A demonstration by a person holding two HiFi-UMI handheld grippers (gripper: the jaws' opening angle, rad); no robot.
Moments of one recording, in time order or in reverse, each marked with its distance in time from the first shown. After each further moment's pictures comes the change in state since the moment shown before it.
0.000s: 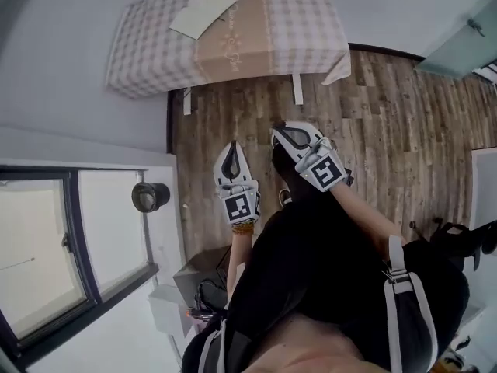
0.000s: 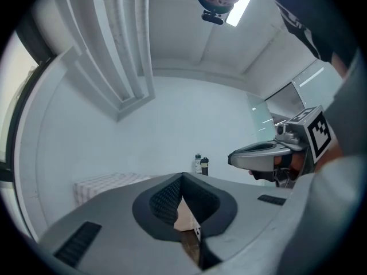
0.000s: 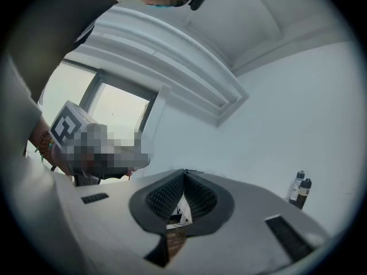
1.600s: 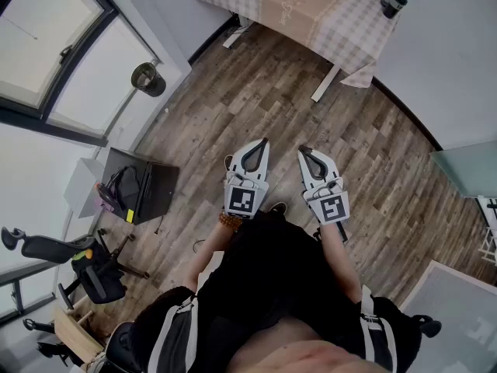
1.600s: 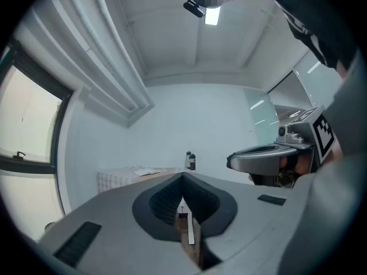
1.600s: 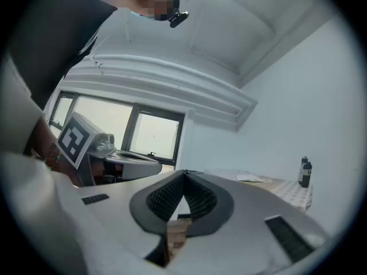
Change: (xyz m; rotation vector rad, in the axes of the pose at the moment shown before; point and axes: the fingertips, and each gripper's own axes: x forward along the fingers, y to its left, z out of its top) left arm -0.224 -0.317 0.009 0.045 0.038 0.196; right arm -0.367 0.085 -0.007 0.132 -0.072 0.273
